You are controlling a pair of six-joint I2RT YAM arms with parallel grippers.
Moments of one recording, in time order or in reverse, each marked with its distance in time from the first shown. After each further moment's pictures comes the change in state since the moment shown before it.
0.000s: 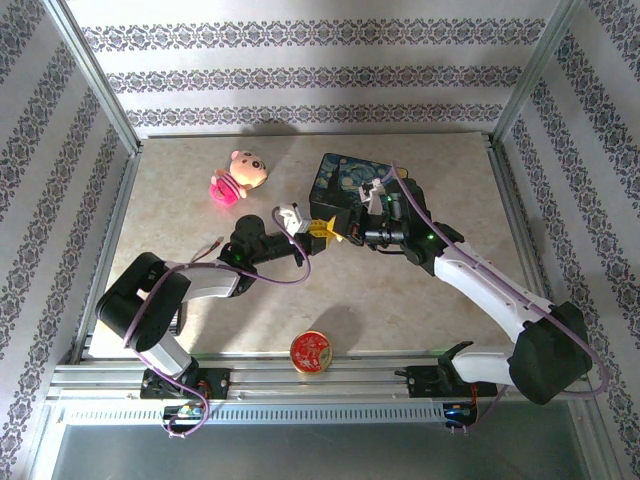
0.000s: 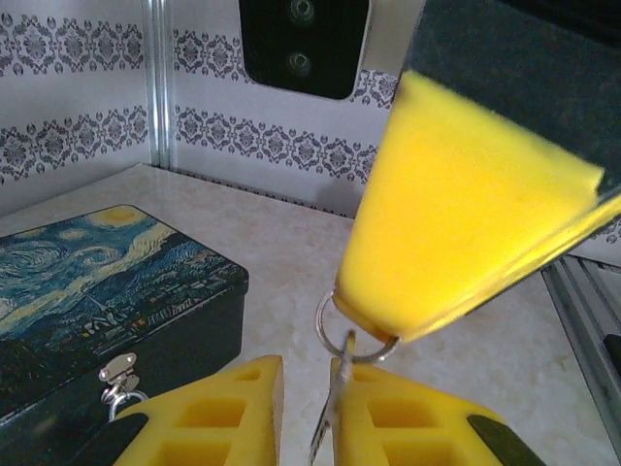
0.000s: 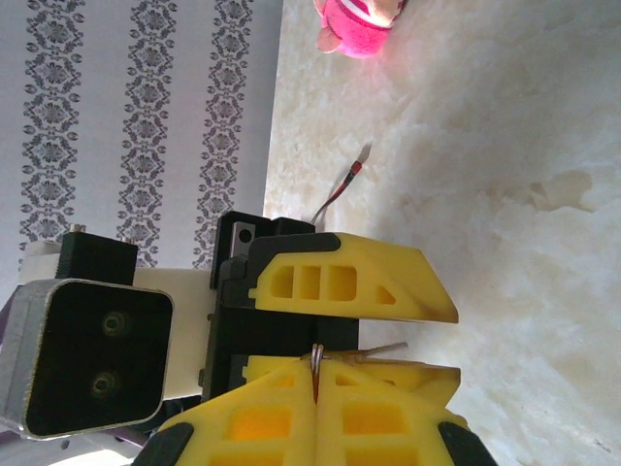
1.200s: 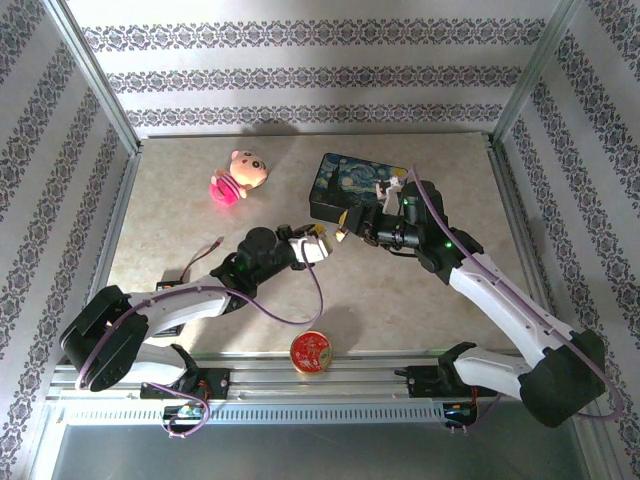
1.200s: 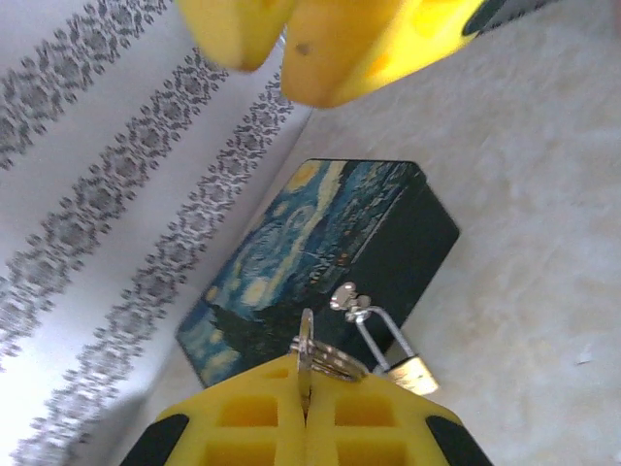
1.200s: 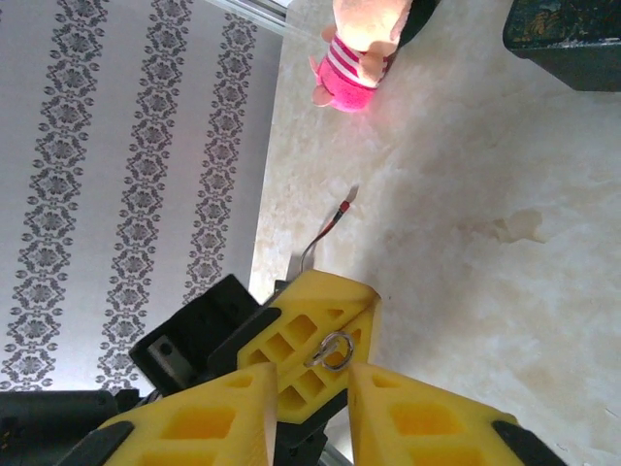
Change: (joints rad) left arm -0.195 -0.253 0.000 -0.424 -0.618 0.872; right arm -0.029 -0.128 -0.014 -0.075 0.092 -0.030
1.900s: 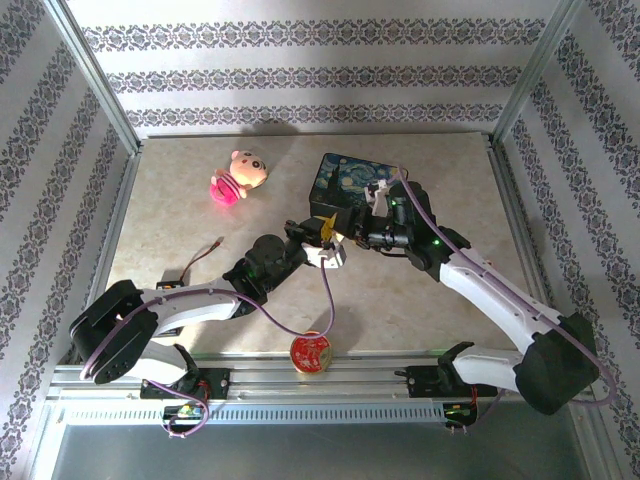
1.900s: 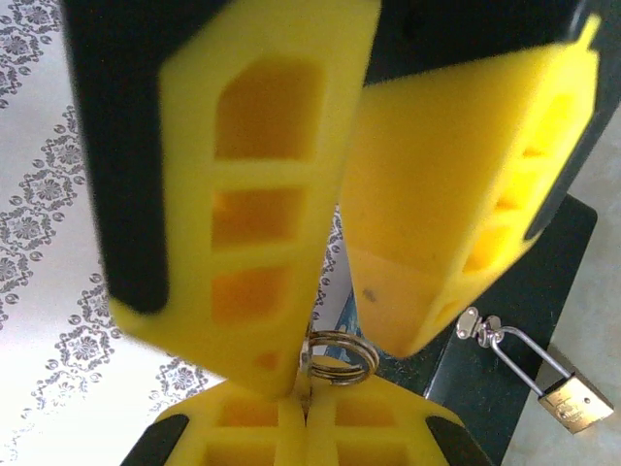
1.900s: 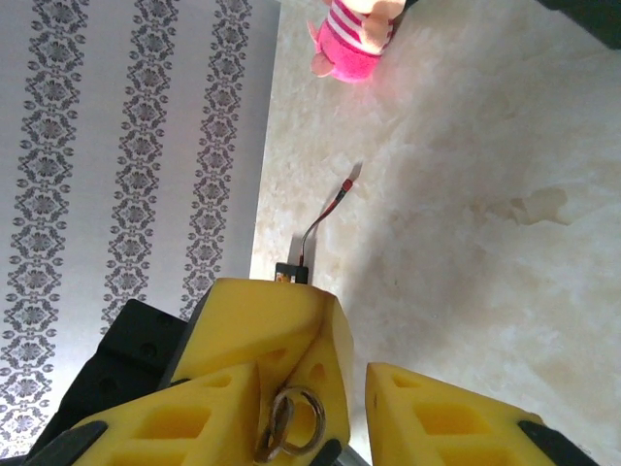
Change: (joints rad) left arm -0.087 0.054 0.011 0.183 -0.172 0.312; right arm 0.043 0.078 -0.004 0.061 -0.023 0.023
